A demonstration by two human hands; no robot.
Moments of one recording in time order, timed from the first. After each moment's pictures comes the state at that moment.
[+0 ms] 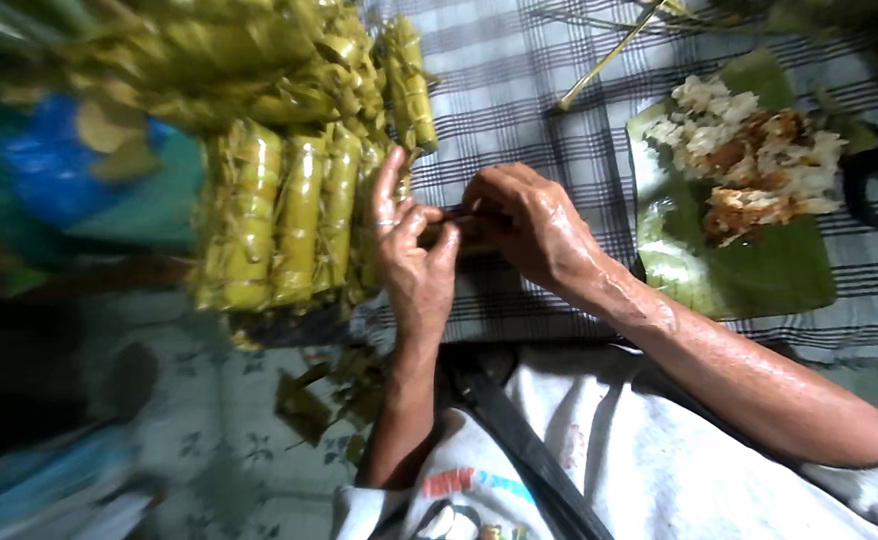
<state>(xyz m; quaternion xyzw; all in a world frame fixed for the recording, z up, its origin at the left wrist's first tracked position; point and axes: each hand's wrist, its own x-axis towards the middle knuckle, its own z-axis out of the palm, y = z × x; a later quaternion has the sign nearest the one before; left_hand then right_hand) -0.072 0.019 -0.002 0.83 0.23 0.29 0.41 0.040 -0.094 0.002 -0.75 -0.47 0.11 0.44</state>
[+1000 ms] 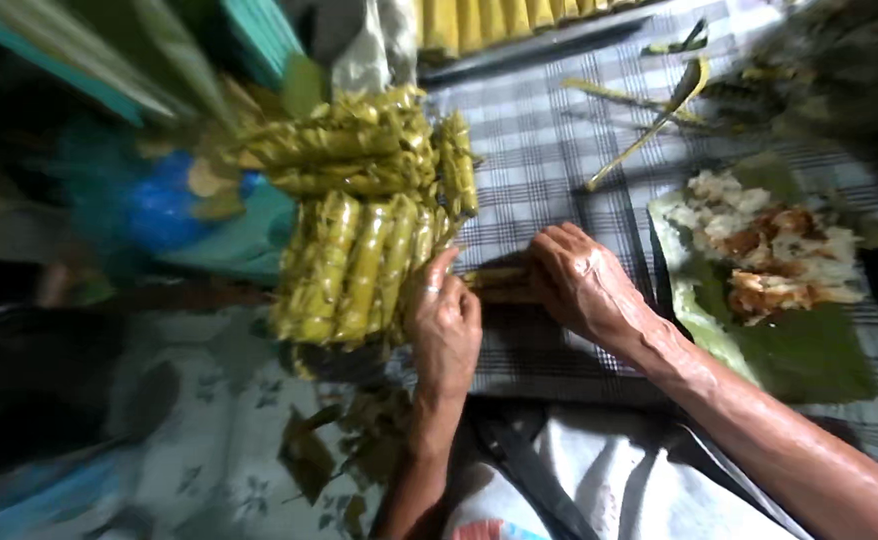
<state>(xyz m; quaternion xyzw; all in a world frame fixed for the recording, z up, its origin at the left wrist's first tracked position) -0.084 0.022 -0.006 0.91 0.27 0.27 0.18 0.058 -0.098 -0.006 -0.80 -0.50 0.03 0.34</state>
